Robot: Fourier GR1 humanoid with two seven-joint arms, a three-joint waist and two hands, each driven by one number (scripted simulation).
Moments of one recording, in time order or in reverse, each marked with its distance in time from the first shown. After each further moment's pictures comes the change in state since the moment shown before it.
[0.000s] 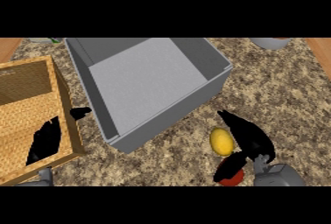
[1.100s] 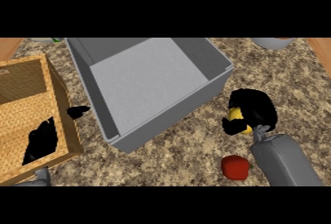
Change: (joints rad) left arm -0.005 -0.009 0.036 -0.007 -0.002 -0.046 0.000; right arm -0.213 0.000 -0.094 0.192 0.301 -0.199 -0.065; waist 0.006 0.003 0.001
